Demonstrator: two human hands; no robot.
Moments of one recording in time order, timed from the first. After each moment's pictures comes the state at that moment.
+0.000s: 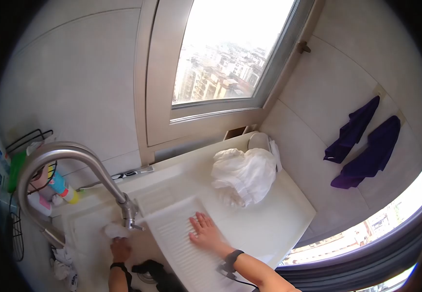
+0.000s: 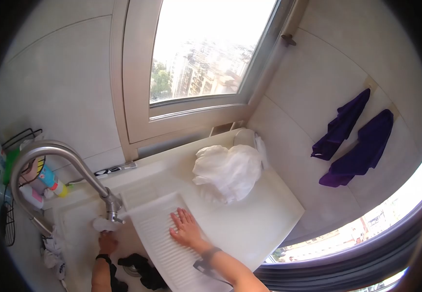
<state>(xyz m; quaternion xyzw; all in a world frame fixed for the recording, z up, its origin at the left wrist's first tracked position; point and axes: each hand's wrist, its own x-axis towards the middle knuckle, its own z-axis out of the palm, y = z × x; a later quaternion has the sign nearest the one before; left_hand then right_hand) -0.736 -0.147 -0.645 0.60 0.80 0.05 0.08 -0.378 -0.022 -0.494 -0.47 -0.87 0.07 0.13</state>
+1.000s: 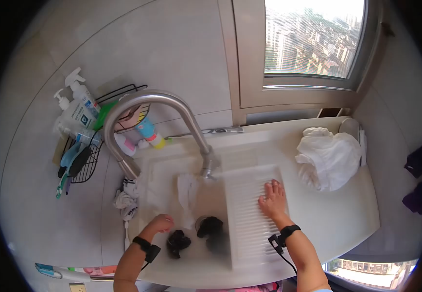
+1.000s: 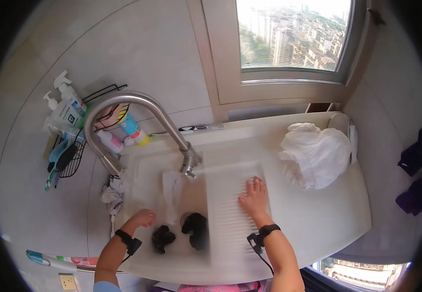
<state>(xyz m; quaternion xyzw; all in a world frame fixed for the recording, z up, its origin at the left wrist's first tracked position) -0.733 -0.263 -0.464 0.21 0.82 0.04 0.53 -0.383 -0.010 -0.485 -0.46 -0.86 0.11 0.22</state>
